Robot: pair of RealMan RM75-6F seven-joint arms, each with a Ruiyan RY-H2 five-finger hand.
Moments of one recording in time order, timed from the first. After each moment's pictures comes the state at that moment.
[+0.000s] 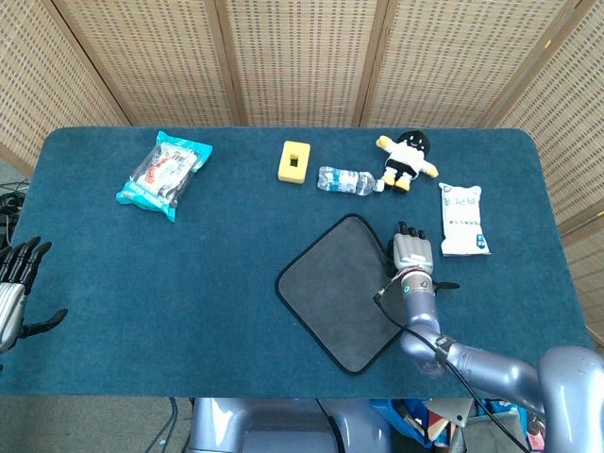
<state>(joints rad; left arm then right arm) -0.15 -1.04 -0.07 -1.65 1.45 1.41 -0.01 0.92 -1.62 0.30 -1.35 -0.17 0.98 -0.76</state>
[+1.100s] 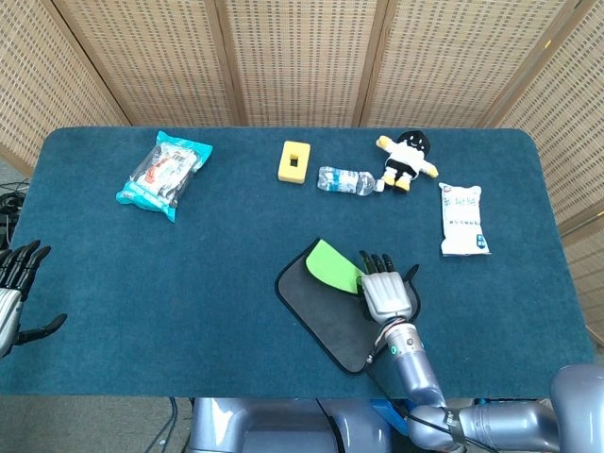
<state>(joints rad) -0.13 -1.02 -0.04 -1.65 1.52 1.45 -0.07 0.79 -1.61 0.09 -1.76 -0.64 1.29 -0.76</state>
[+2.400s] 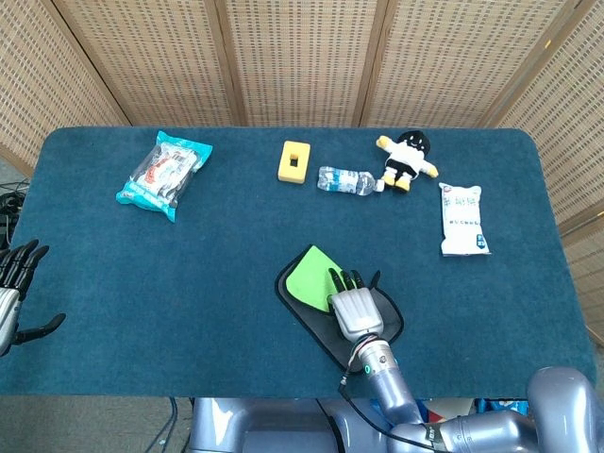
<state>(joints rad) -0.13 -1.01 -0.04 -1.65 1.51 1.45 -0.08 0.79 -1.72 0.12 -1.83 -0.64 1.32 -0.90</state>
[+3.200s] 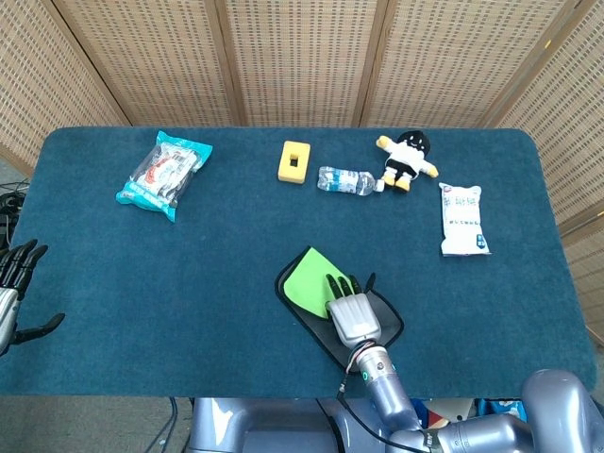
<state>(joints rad) -0.13 -1.01 -0.04 -1.65 1.51 1.45 -0.09 0.77 -1.75 0.09 -1.83 -0.67 1.33 -0.94</state>
